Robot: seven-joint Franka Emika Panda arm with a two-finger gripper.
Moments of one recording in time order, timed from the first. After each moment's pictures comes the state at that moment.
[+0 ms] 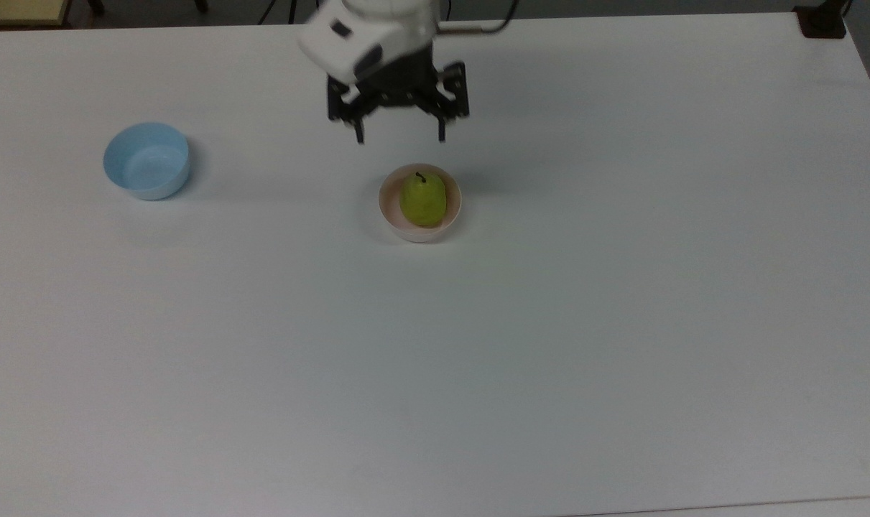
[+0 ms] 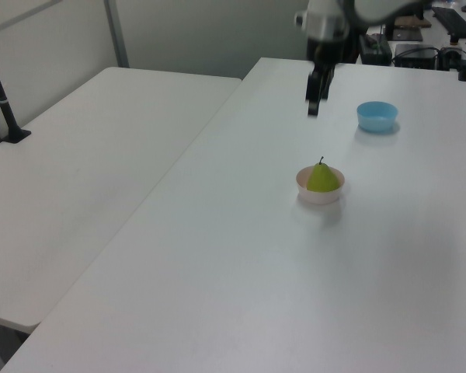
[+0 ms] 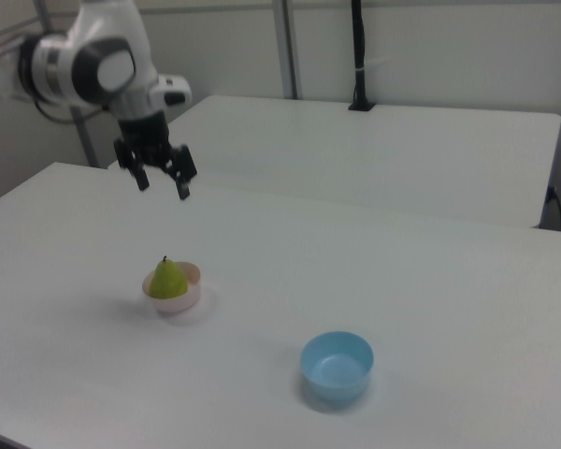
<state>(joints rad) 0.14 0.13 -0.04 -1.66 0.02 1.86 0.06</state>
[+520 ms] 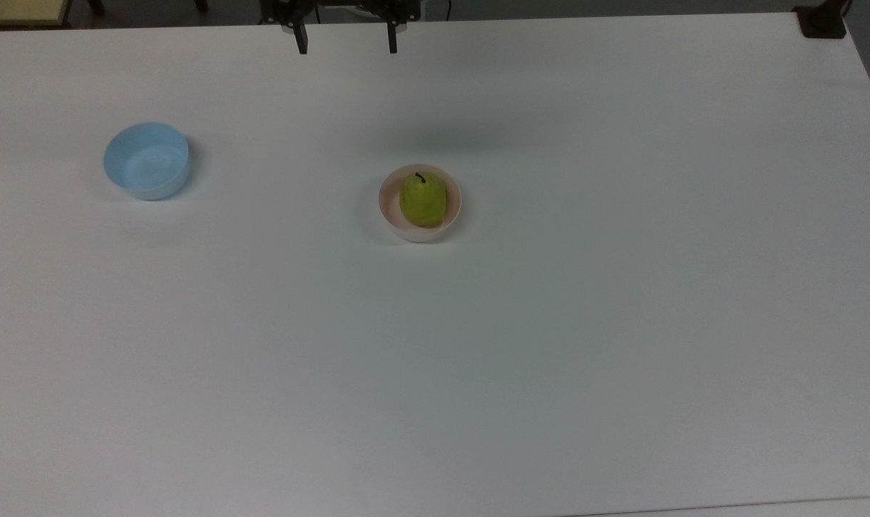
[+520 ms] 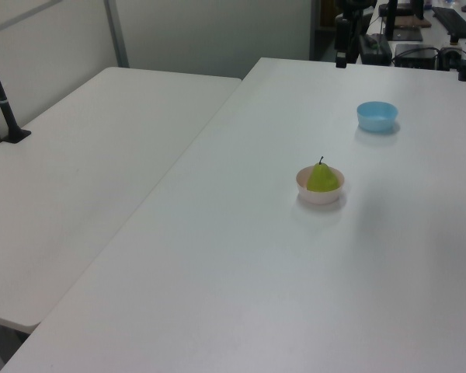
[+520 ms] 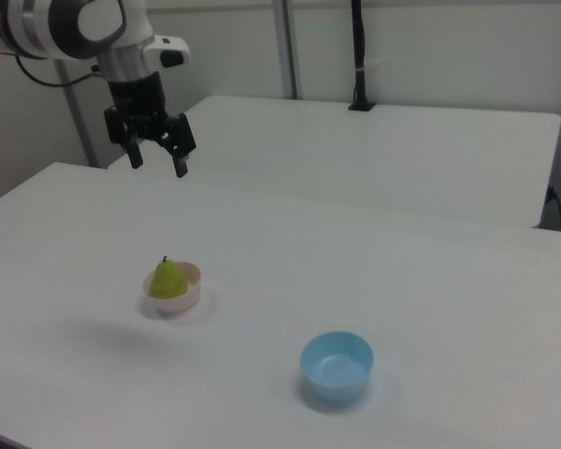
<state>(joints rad) 0.10 0.03 -0.07 -1.58 0.02 1.65 -0.02</state>
